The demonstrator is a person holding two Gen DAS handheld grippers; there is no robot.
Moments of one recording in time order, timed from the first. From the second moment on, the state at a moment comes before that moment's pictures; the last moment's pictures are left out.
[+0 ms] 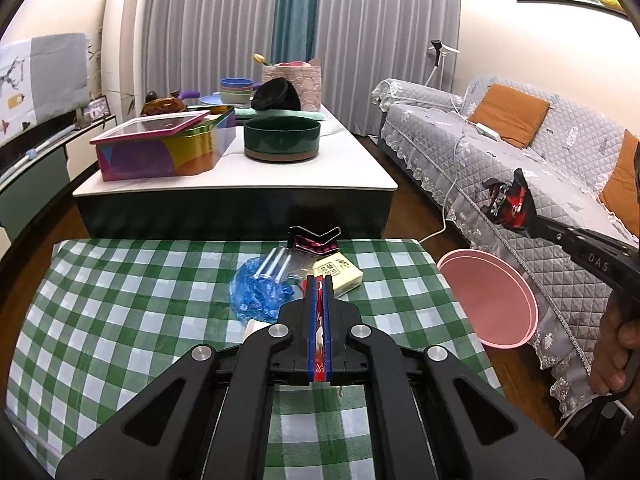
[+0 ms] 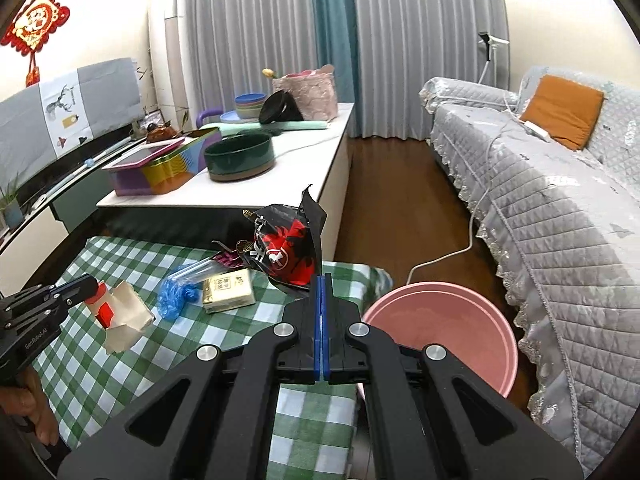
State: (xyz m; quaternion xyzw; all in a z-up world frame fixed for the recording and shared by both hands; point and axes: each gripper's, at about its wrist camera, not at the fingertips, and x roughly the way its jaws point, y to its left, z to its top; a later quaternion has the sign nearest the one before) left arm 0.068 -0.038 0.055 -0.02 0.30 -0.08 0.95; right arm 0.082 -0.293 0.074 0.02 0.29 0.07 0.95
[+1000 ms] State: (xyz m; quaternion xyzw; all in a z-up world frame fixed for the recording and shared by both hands) left arm 0.119 -0.178 0.087 0.01 0.28 -0.21 0.94; right arm 0.082 -0.410 0.087 0.05 0.29 -0.07 0.95
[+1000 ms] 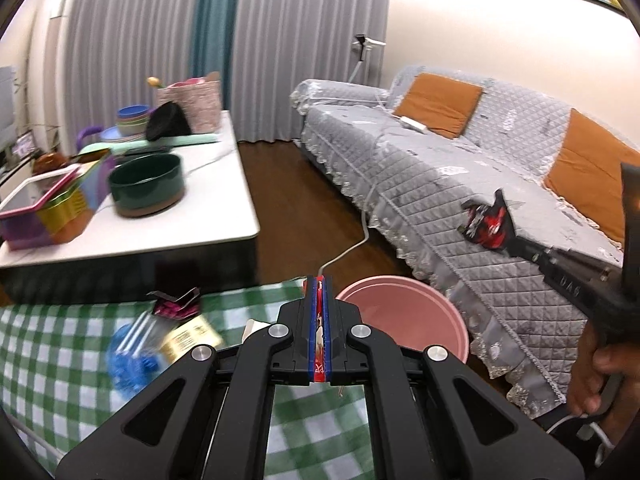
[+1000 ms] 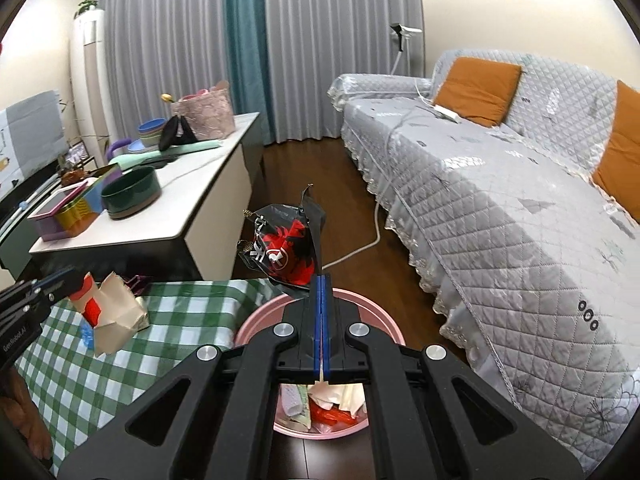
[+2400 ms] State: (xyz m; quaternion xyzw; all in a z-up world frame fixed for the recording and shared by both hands) left arm 0.167 -0.253 0.063 0.03 0.33 -0.25 0.91; right arm 0.113 -0.448 0.056 0.10 0.33 -0.11 0.93
